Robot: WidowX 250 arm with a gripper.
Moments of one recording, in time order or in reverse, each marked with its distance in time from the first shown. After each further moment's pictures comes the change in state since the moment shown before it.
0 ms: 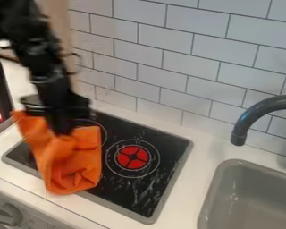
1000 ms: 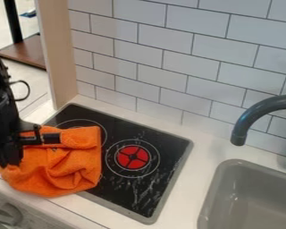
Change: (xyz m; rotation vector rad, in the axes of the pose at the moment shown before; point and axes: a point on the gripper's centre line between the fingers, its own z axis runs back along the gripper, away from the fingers) arm -0.046 0.063 -0.024 0.103 0.171 0.195
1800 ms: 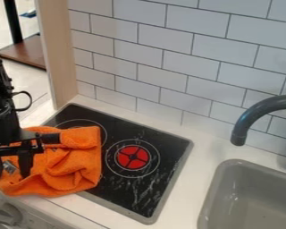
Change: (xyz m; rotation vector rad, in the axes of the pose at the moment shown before) arm -0.004 0.000 -0.011 -0.006 0.060 0.043
